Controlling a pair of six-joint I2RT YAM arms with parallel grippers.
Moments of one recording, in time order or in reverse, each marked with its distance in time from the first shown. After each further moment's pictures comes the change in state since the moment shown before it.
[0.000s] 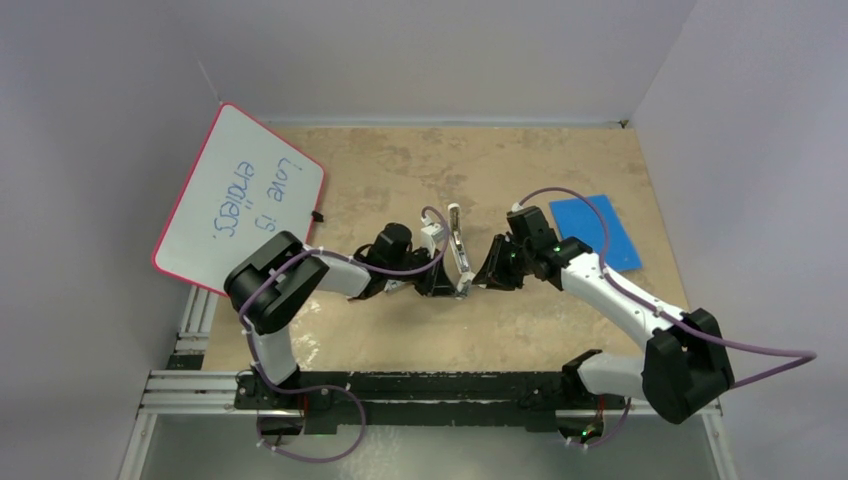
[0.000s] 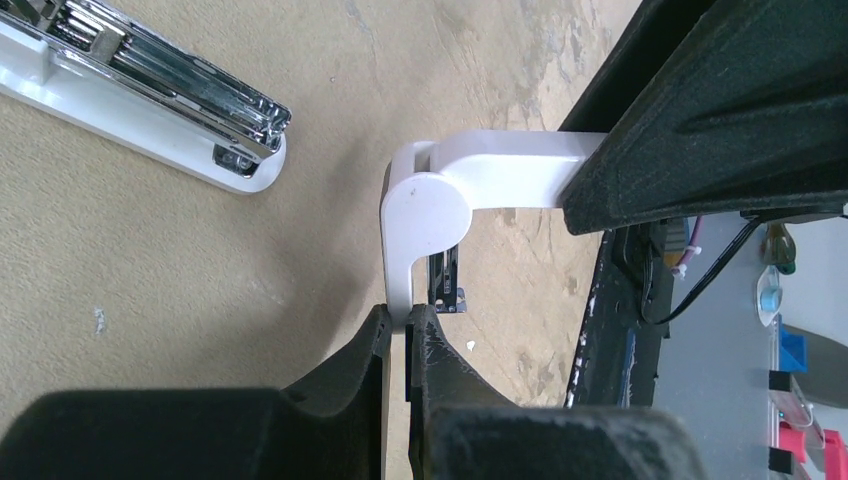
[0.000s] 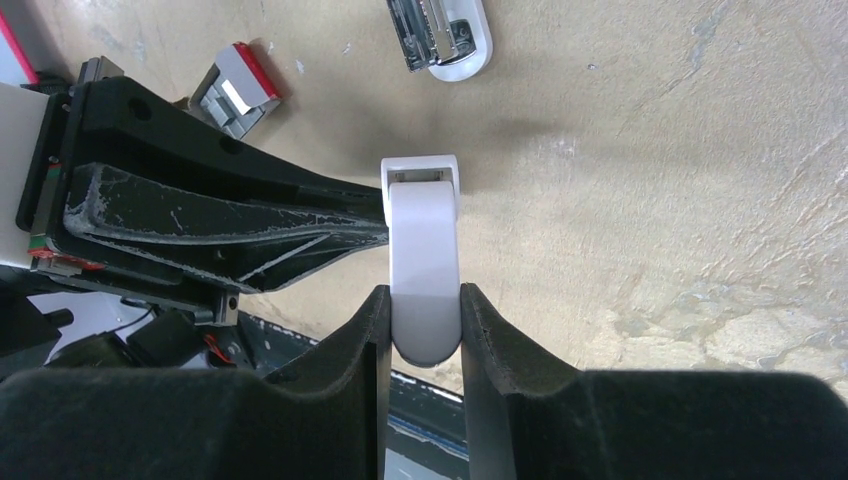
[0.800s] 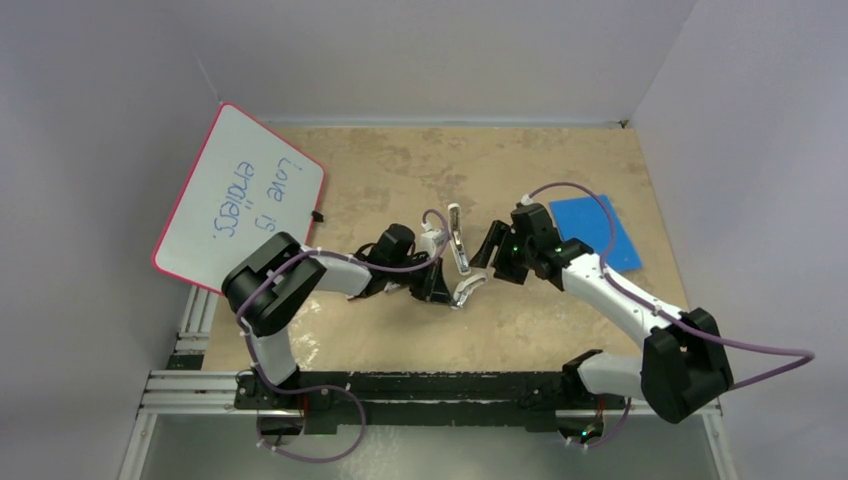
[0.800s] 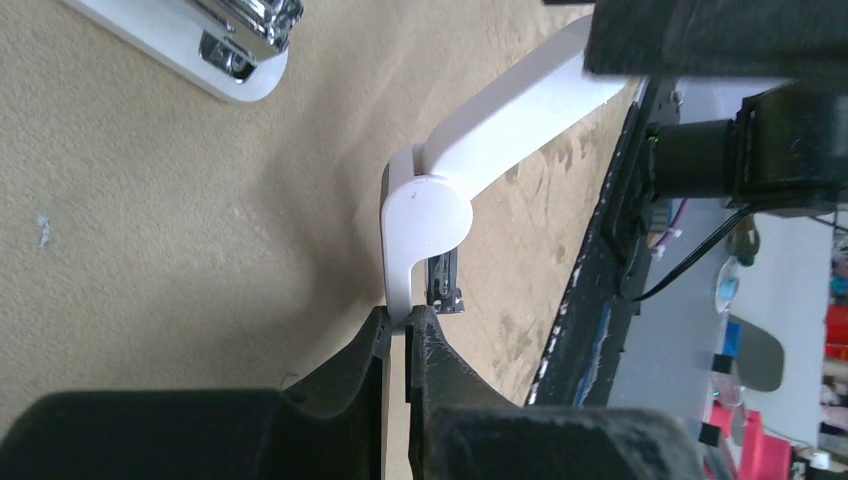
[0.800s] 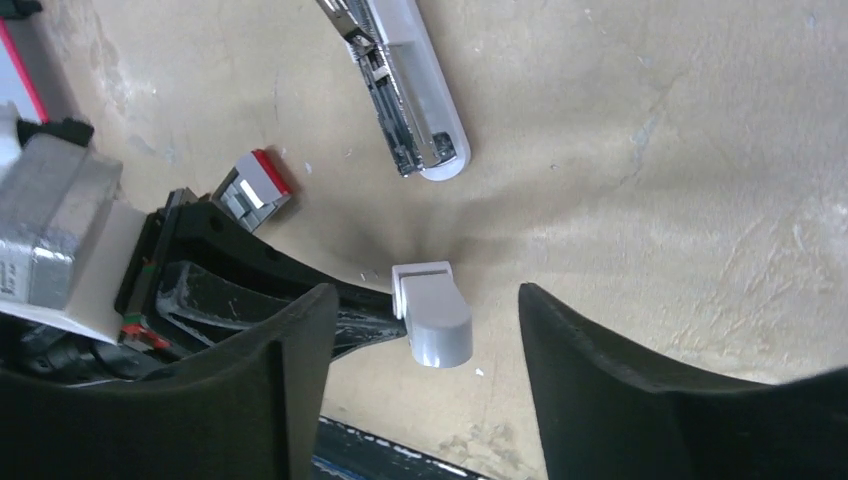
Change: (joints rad) left arm -0.006 -0.017 0.005 -0.148 0.008 -0.033; right arm -0.019 0.003 -0.014 0.095 0.109 0.032
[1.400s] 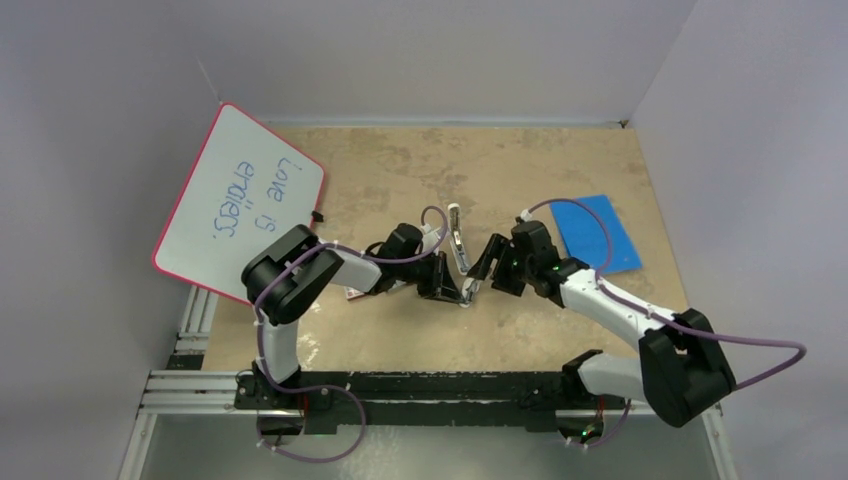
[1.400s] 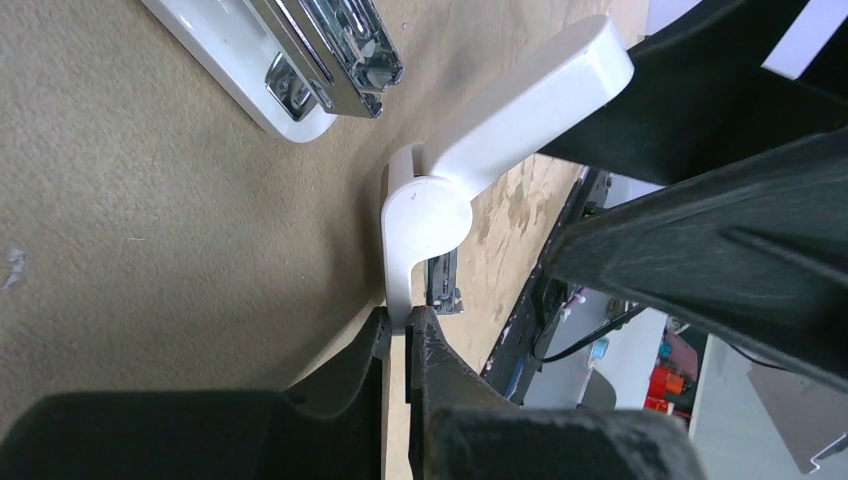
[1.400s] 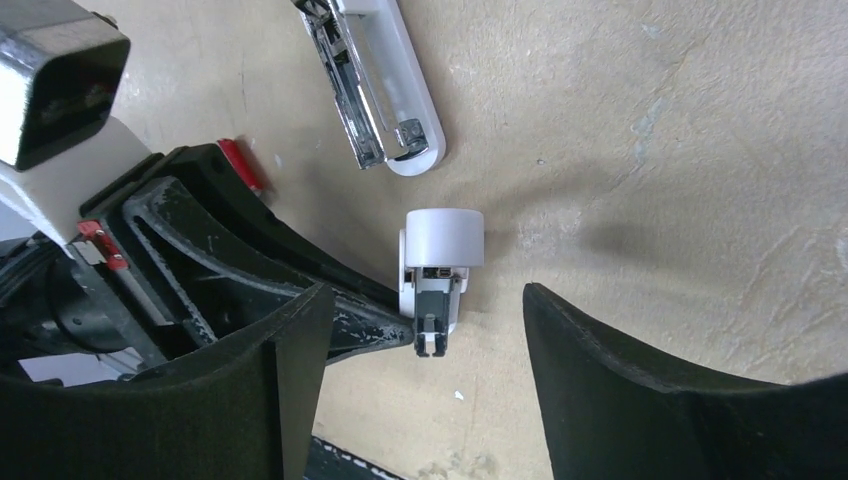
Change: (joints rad) left arm -0.010 0.115 0.076 0.047 -0.008 -0.356; right arm 0.013 -0.024 -0.169 0.203 -0.018 0.017
